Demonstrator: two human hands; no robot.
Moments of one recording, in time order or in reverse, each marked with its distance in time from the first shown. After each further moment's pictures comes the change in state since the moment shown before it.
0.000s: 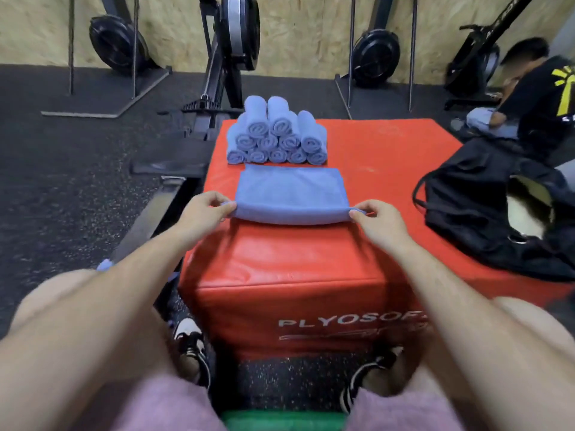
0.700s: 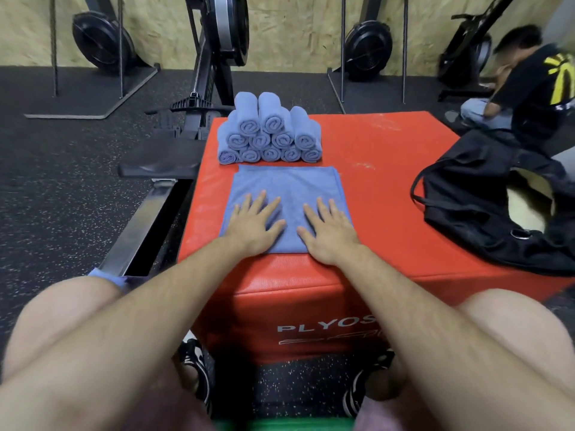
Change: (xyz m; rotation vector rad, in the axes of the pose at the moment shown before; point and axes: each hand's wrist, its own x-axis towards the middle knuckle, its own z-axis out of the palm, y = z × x) left_hand 0.008 0.007 0.097 0.741 -0.243 0.255; right_hand -0.002 -0.021 0.083 -0.655 -0.323 -0.160
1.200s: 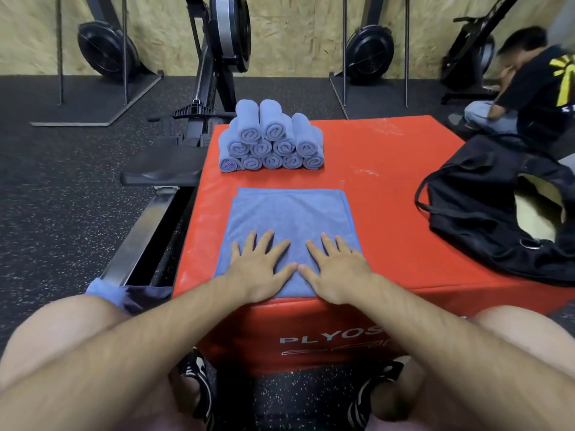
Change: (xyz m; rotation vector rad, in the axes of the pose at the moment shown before) left_hand -0.058 0.018 0.011 0.074 -0.131 0.014; right_hand -0.052 -0.009 -0.011 -0.114 -0.224 -0.009
